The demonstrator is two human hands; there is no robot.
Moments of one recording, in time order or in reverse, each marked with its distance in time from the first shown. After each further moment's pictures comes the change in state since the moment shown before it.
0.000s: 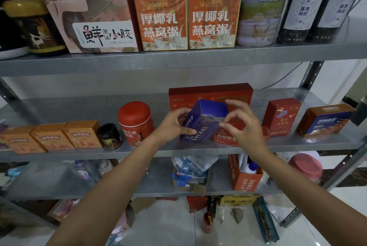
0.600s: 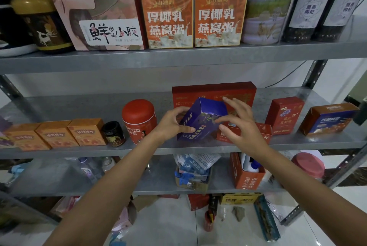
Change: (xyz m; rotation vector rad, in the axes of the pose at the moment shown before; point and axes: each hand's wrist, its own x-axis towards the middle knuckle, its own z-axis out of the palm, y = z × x) left_hand -0.012 0.002 -0.012 -0.011 0.018 -0.026; right_hand -0.004 0.004 0.005 -0.200 -0.192 -0.091
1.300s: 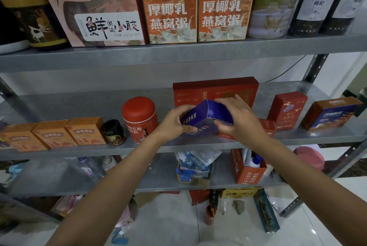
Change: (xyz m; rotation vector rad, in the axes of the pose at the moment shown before) left_hand 0.000 -0.004 -0.004 0.078 -0.079 0.078; right_hand 0.024 -0.020 0.004 -0.281 -0.049 -0.050
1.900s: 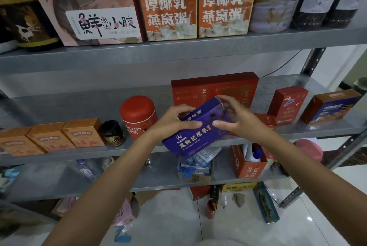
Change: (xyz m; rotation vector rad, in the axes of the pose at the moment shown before) left_hand -0.012 0.024 -0.015 -0.069 -0.124 -0.153; right_hand 0.004 -0.005 -0.005 0.654 -0.332 0.427
